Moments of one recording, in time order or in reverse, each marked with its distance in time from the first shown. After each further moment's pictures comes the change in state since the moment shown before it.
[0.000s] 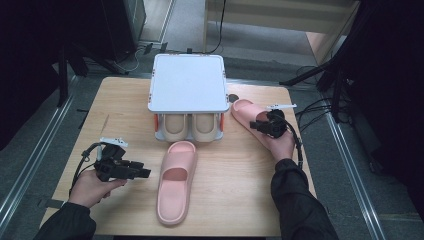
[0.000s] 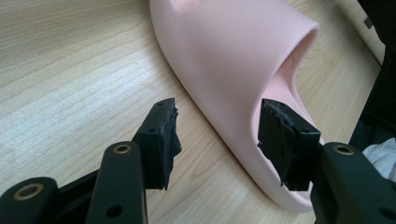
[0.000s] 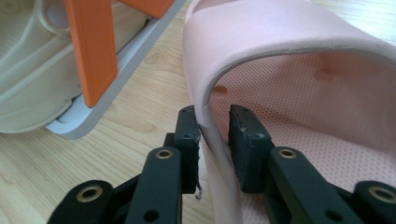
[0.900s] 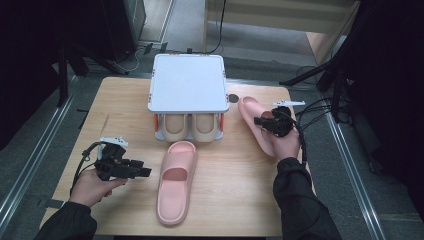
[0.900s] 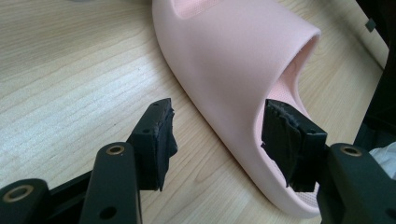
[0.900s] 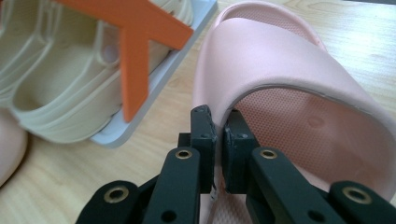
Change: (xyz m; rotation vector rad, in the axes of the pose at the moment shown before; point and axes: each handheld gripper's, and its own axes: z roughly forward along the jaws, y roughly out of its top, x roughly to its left) left arm 0.001 0.002 0.001 -0.012 0.006 0.011; right arm 0.021 0.012 -0.039 -0.057 -0.012 -0.010
